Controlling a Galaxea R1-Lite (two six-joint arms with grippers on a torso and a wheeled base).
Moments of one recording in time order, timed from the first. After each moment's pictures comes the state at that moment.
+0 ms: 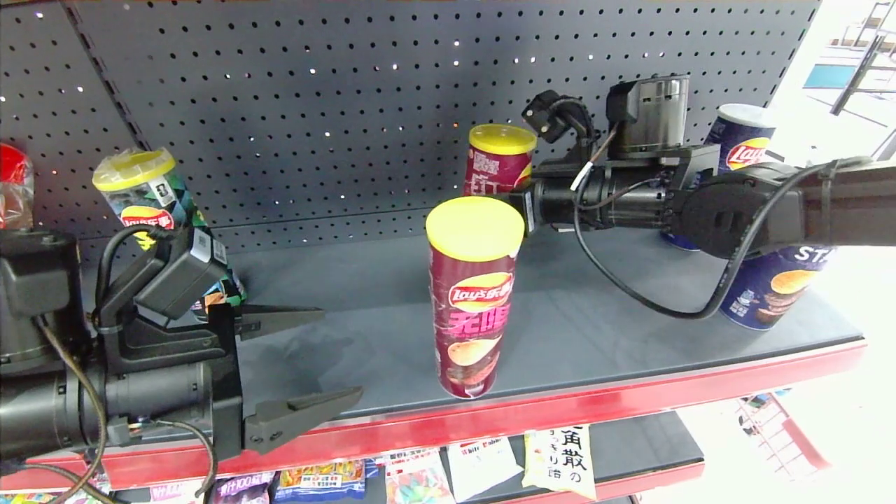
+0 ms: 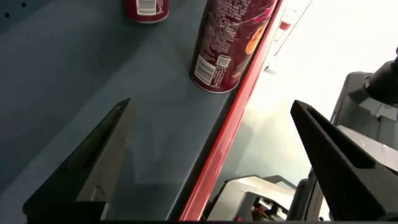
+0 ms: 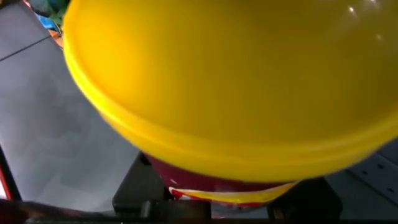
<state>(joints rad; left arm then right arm) -0.39 1.33 -0.53 -0.45 -0.61 0.15 0.52 1.97 -1.51 -0.22 0.39 -0.18</state>
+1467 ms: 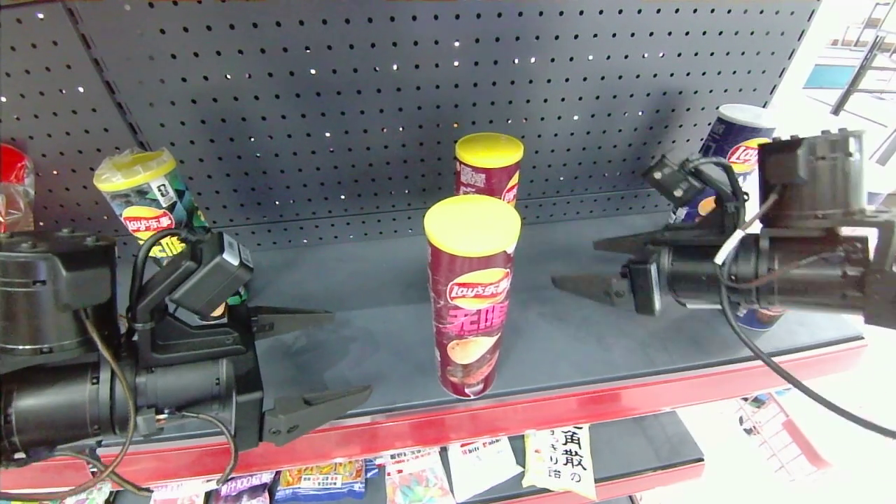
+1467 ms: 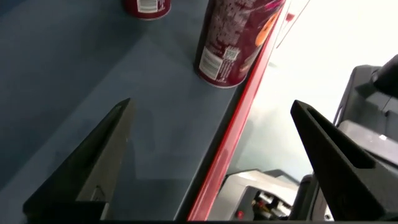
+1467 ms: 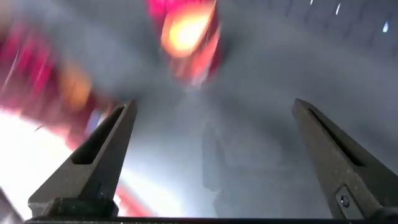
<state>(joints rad) -0.39 1.39 -0.55 -0.45 -0.60 0.18 0.41 1.57 -0.93 -0.22 0.34 -0.17</state>
